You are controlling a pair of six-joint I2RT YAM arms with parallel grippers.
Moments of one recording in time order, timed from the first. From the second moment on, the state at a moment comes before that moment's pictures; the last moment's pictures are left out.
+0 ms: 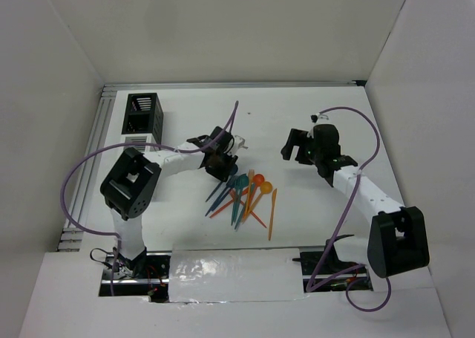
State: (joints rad) left arm -0.62 1.88 1.22 -0.43 0.08 -0.08; right arm 0.20 1.25 0.74 -0.11 -0.07 0.38
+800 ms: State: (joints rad) left arm -0.53 1.80 1.25 -0.39 0.07 -0.12; right arm 0.19 1.20 0.71 -0.11 -0.07 0.38
